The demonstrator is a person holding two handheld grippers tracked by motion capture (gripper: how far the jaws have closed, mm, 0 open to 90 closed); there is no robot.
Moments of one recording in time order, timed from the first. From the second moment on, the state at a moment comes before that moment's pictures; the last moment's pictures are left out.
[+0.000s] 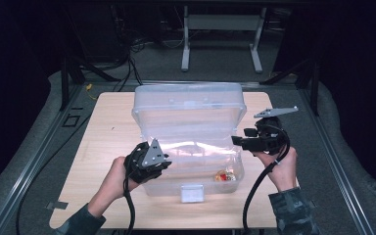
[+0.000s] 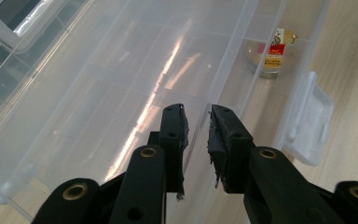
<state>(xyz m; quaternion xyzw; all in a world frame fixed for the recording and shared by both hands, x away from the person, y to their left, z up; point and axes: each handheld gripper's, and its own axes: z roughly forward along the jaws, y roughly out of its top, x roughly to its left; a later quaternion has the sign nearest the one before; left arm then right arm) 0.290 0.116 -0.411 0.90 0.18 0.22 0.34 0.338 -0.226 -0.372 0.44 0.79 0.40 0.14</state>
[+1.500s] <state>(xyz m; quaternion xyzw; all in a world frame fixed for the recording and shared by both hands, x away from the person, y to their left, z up) 0.246 0.234 -0.437 0.87 0.33 0.15 0.33 0.303 -0.226 -0.401 0.45 0.80 0.38 0.12</state>
